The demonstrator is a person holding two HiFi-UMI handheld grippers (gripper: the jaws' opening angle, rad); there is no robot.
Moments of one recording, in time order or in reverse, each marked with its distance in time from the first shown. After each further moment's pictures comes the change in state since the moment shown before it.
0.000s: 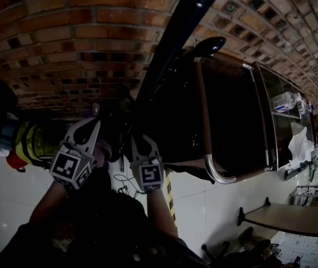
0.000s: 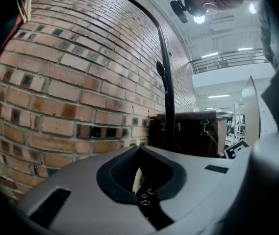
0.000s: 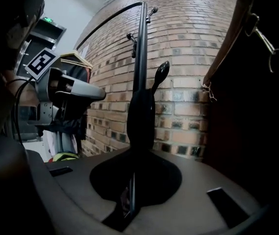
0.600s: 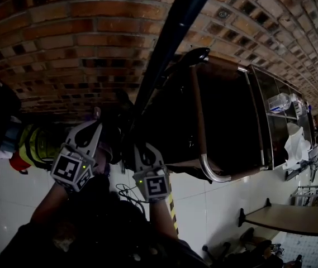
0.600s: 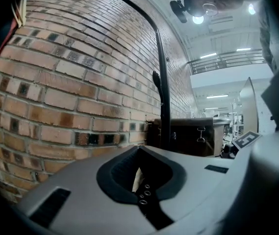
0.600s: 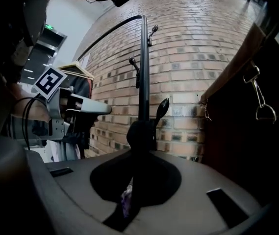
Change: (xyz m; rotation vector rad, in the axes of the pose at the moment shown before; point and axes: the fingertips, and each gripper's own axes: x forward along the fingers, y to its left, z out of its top) left arm -0.013 -0.013 0.032 0.008 -0.008 -0.017; right arm -0.045 0.011 0.054 0.039 -0.049 0.019
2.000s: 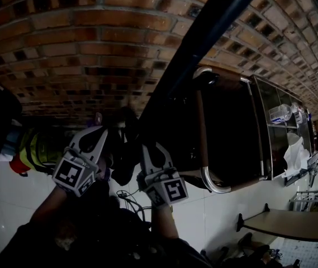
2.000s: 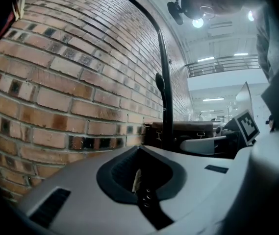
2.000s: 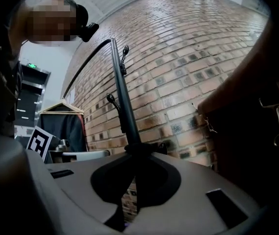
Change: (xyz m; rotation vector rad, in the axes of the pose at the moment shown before) left arm 0.016 0.008 0.015 0.000 -0.012 -0.057; right arm 0.016 -0.021 0.089 0.300 -0.182 0.046
